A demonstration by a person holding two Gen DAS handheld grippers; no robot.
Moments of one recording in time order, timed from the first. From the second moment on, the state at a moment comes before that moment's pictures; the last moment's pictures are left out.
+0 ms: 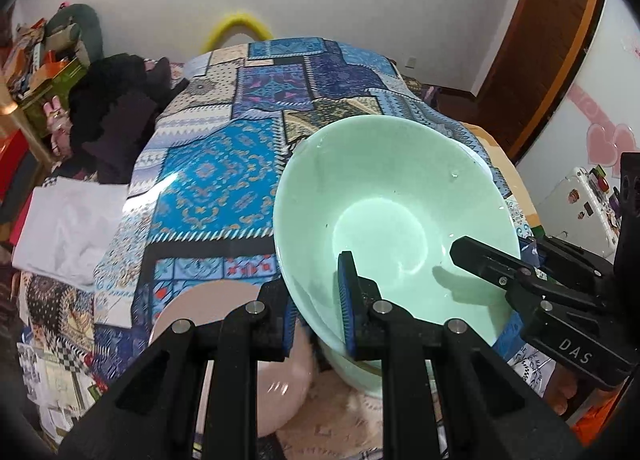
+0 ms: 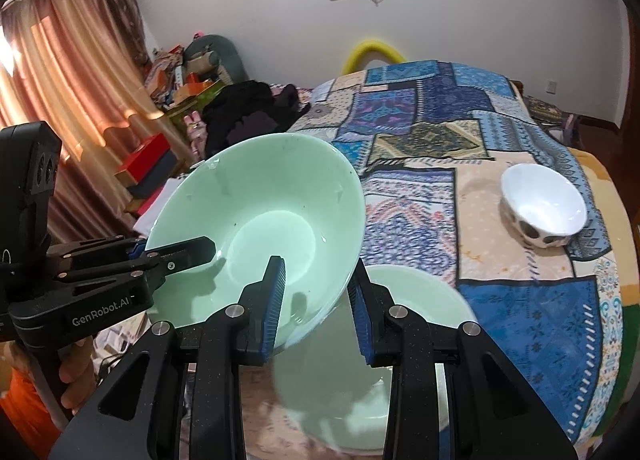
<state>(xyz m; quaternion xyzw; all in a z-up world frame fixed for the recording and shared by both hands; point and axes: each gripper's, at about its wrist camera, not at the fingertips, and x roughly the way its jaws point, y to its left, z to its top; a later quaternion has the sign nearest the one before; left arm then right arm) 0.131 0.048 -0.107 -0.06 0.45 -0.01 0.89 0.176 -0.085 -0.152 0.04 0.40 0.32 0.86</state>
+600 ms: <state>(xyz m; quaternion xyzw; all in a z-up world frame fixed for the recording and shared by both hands) 0.075 0.131 -0.134 -0.09 0.47 0.06 0.88 0.157 -0.006 -0.186 0.01 0.43 0.38 0.81</state>
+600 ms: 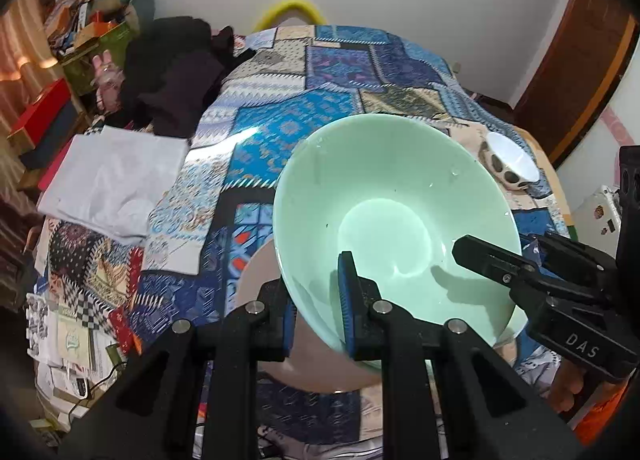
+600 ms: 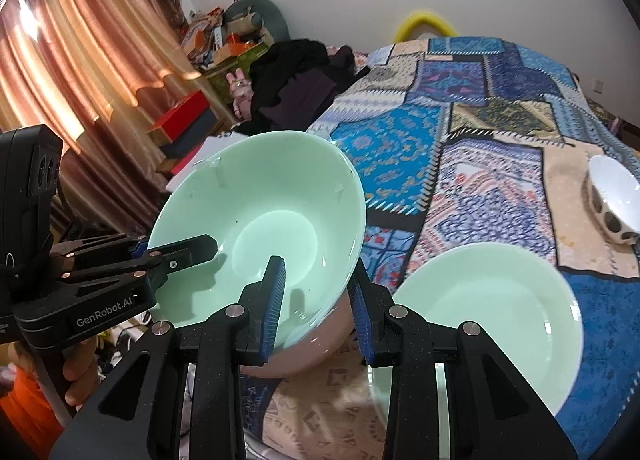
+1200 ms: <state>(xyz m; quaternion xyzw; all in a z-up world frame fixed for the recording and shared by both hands) 0.067 0.160 -0.190 -0.13 0.52 0.07 0.84 0.152 0.018 -0.226 -0.02 0.49 0.38 0.79</state>
